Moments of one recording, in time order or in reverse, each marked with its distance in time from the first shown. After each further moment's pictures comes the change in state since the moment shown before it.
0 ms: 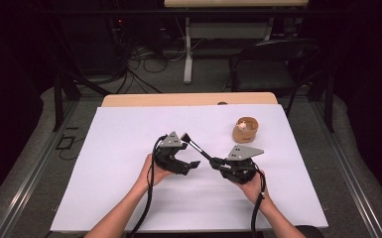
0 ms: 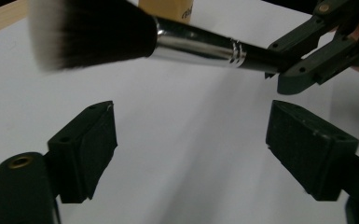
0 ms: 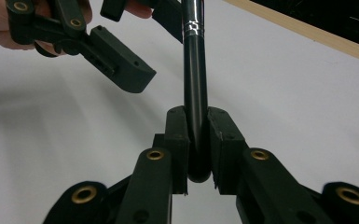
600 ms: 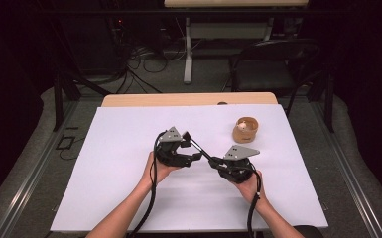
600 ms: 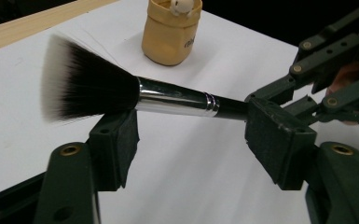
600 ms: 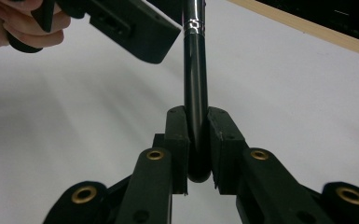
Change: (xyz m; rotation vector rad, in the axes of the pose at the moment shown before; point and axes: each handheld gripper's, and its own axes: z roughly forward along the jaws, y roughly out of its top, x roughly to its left) left arm 0.005 0.010 0.000 -0.077 -0.006 -0.079; right arm 0.001 -0.004 0.010 0.009 -0.047 0.022
